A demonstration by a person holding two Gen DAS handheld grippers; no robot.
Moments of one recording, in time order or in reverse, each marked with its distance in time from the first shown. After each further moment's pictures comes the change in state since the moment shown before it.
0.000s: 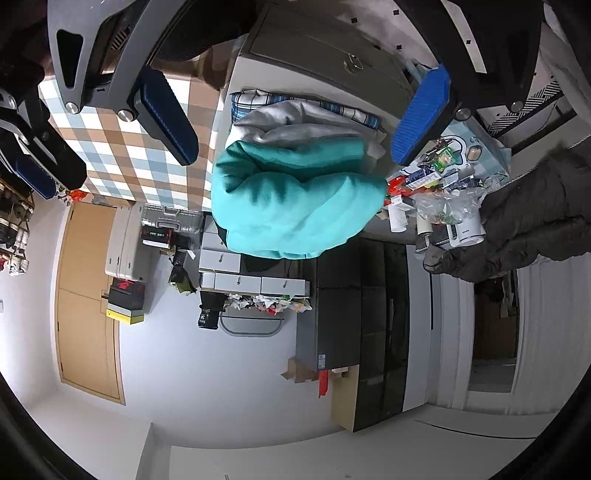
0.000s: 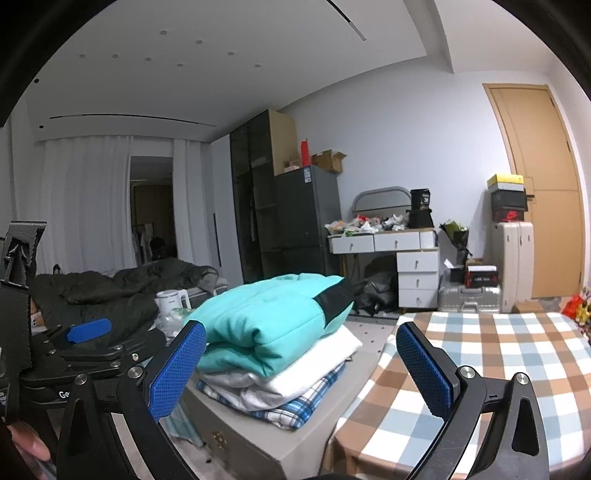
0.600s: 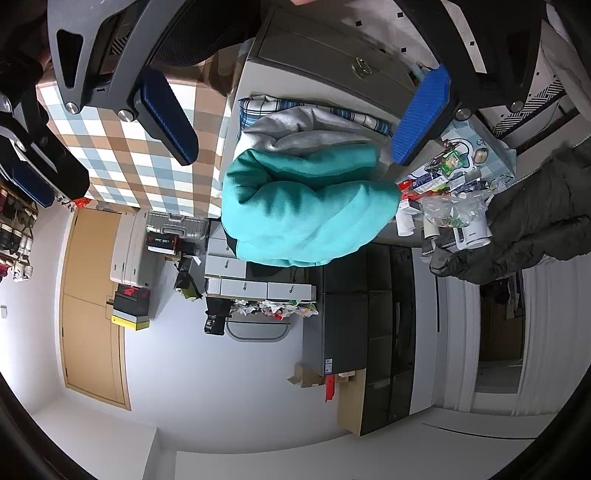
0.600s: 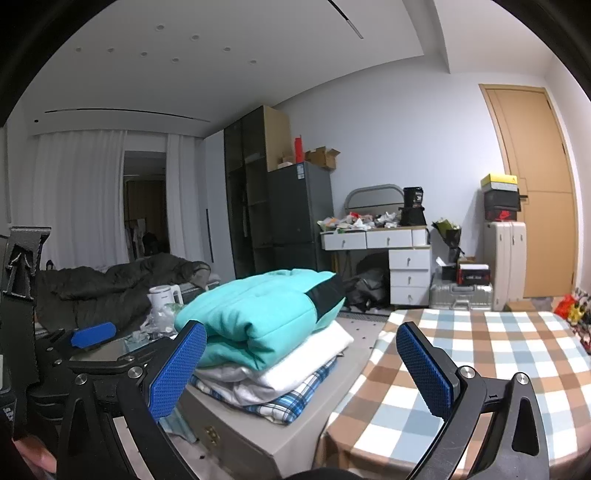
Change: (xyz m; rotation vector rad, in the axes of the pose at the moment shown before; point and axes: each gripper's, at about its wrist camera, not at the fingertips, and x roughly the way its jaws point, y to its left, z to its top) left arm -0.001 -0.012 0.001 0.011 0.020 -0.022; right arm -0.002 0.003 0.000 -0.008 0.023 -0.030
